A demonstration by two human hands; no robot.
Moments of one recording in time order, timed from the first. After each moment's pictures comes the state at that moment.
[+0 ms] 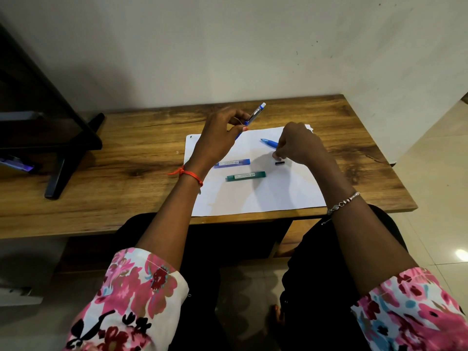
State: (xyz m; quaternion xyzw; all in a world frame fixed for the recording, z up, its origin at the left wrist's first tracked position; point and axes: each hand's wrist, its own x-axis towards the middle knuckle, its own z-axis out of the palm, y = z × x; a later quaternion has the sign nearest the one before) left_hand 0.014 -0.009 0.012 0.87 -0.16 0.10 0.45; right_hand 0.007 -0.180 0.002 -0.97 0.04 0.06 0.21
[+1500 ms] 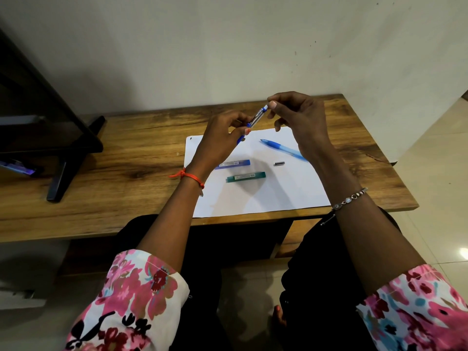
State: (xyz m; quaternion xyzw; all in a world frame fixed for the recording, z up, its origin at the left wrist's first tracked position) left_hand 0.010 -0.013 0.013 0.85 -0.16 0.07 0.49; right_hand 0.006 -0.177 0.020 -0.69 -0.06 -0.13 0.70
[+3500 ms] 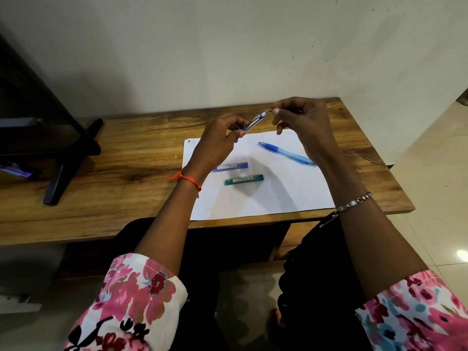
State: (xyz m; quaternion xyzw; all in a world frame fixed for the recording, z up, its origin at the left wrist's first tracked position) left_hand 0.012 -0.010 0.011 0.87 -0.17 0.08 0.46; right_hand -0.001 -0.187 0.027 -0.75 -0.04 -0.12 0.65
